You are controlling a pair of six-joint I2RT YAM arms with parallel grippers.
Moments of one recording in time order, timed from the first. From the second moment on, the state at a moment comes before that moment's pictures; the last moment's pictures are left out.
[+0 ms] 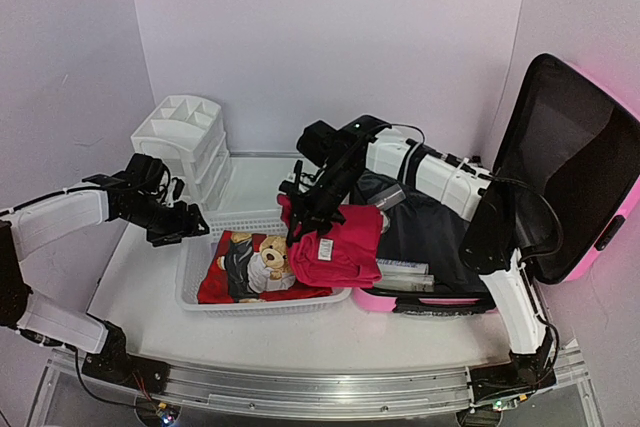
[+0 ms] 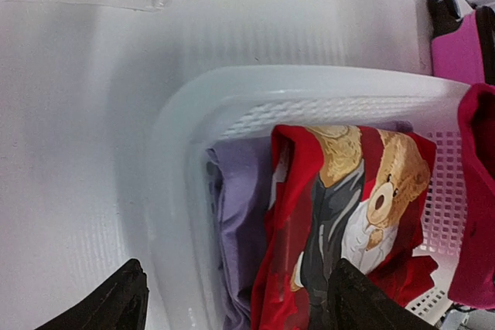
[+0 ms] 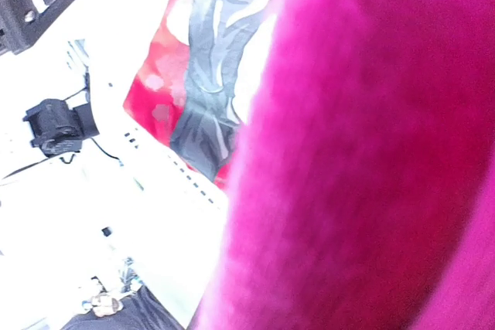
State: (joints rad) left arm -0.30 1.28 0.88 -0.60 0.23 -0.44; right arm 0.88 2.32 2.31 -1.25 -0.60 0.44
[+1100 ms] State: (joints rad) left arm -0.28 1.28 0.77 -0.38 0.36 -0.51; right arm 1.02 2.51 2.47 -1.07 -0.54 0.54
